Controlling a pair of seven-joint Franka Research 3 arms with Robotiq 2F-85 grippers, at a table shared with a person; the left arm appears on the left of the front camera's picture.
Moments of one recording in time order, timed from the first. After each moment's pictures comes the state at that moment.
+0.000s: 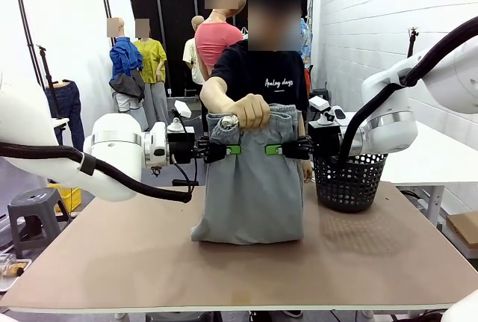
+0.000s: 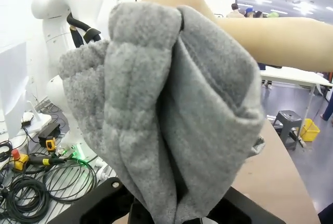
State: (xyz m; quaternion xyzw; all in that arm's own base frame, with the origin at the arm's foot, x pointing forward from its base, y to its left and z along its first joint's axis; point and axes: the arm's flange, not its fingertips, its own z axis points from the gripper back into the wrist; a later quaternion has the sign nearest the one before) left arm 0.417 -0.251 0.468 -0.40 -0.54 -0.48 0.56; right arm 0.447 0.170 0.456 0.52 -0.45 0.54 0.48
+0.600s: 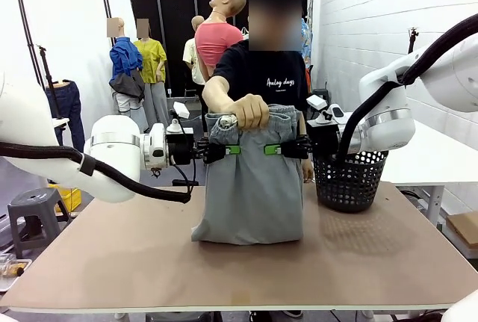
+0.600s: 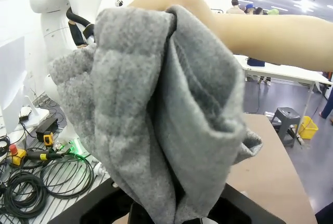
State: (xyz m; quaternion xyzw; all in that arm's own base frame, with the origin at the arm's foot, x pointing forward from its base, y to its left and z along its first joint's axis) left arm 0.419 -0.249 0.464 -0.42 -0.54 -0.48 0.56; right arm 0.451 0.172 0.458 0.51 -0.45 0.55 0.48
